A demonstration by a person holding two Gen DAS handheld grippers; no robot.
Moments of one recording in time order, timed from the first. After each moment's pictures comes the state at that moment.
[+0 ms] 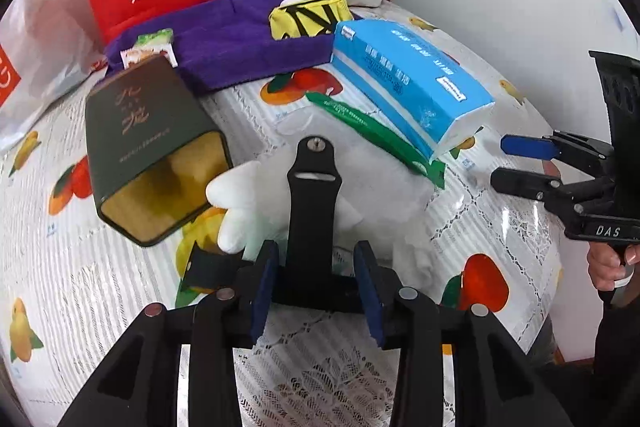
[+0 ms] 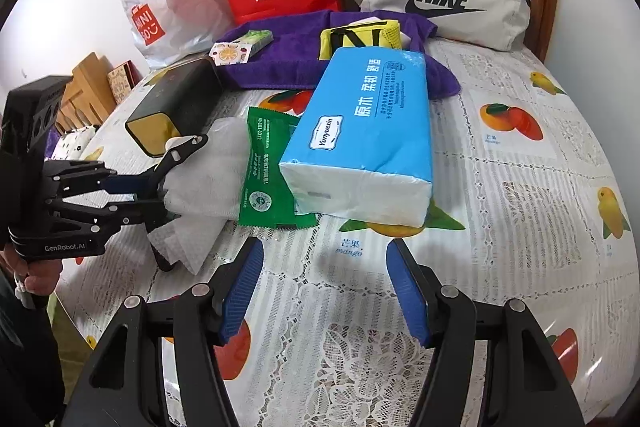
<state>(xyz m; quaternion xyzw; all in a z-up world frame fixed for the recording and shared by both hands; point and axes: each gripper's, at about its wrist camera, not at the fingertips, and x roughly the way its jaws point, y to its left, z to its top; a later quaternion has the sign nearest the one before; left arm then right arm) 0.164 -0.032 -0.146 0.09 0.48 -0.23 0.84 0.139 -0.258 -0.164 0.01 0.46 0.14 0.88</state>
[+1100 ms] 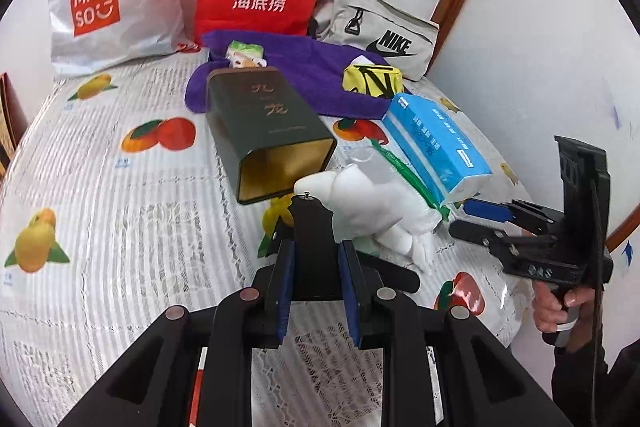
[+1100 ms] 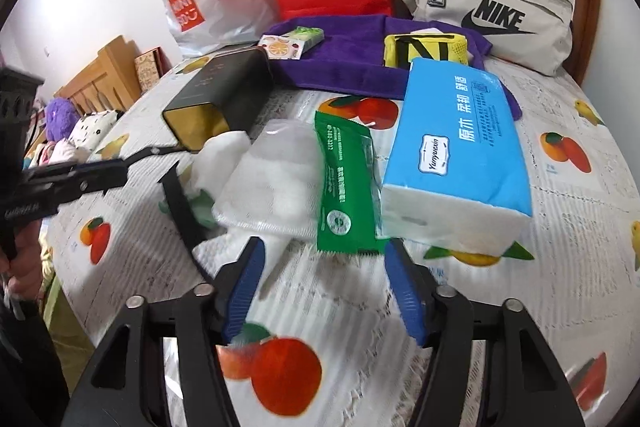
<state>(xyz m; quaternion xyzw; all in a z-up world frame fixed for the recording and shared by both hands) 0.129 0.057 -0.123 -0.06 0.44 -0.19 0.88 0.147 -0.208 -0.168 0.00 0.45 0.18 0.87</state>
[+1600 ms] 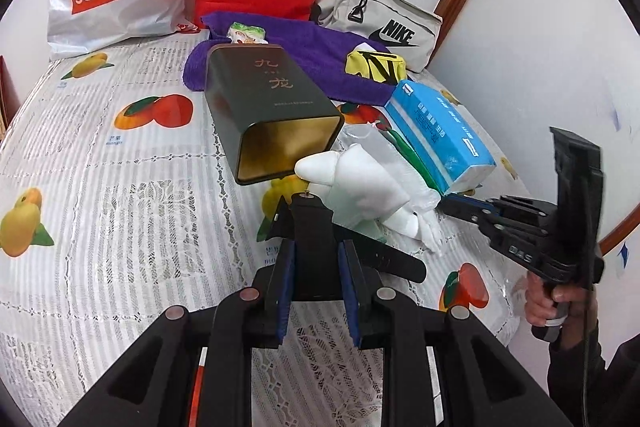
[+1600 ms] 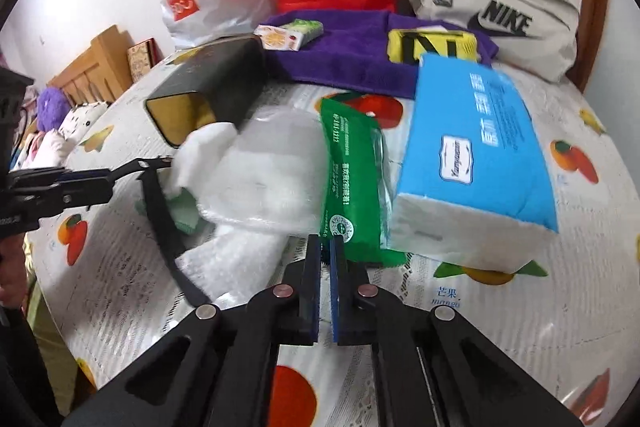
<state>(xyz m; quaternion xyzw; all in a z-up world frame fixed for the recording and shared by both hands) 0.129 0.060 -0.139 -0.07 0.45 -0.20 0.87 0.153 -0.193 -0.180 -0.03 0.44 0.18 0.88</state>
